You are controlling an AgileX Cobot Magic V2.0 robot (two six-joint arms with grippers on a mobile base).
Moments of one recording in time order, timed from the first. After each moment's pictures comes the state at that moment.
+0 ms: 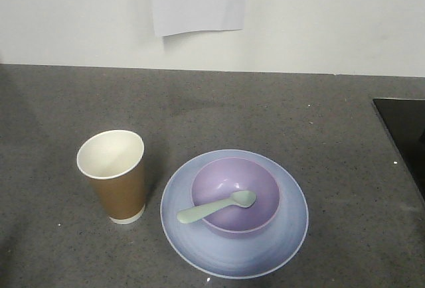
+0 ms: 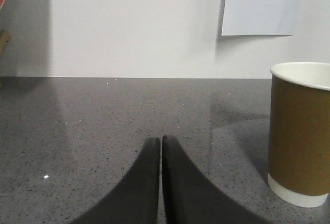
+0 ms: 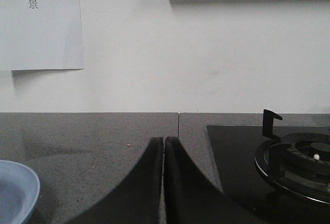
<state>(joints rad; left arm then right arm) -0.06 -0.01 0.03 -0.03 0.09 0.06 -0.03 -0.01 0.03 -0.18 -0.02 0.21</state>
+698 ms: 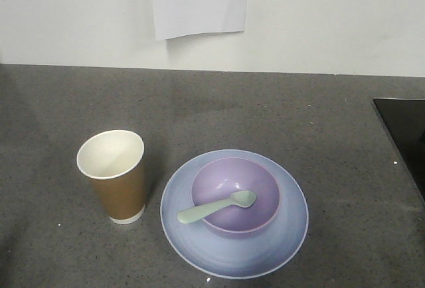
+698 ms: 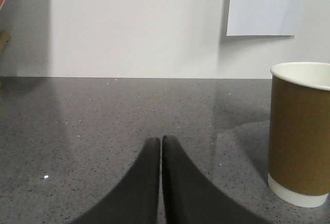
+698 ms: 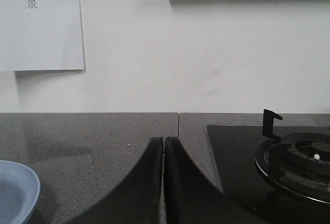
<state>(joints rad) -0.06 -0.01 0.03 -0.03 0.09 0.06 -0.03 -0.01 0.03 -0.18 -0.02 0.21</state>
